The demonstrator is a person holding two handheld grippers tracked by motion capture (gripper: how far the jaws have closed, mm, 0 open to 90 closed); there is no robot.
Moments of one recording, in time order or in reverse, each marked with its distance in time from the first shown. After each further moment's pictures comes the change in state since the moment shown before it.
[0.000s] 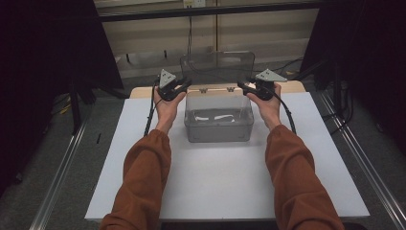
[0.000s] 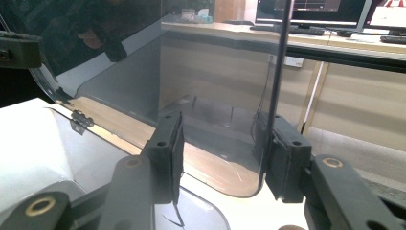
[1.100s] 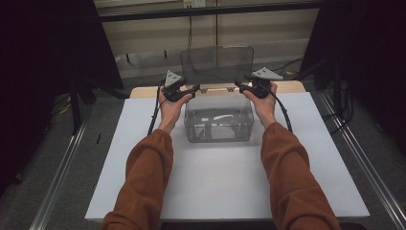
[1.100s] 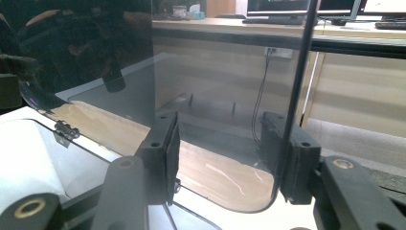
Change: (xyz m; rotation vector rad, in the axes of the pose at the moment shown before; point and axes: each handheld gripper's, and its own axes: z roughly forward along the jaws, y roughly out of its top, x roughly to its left) left arm -0.008 -0.005 0.013 0.056 -0.029 -0.025; right arm 0.002 0.000 0.016 0.014 -0.031 0.050
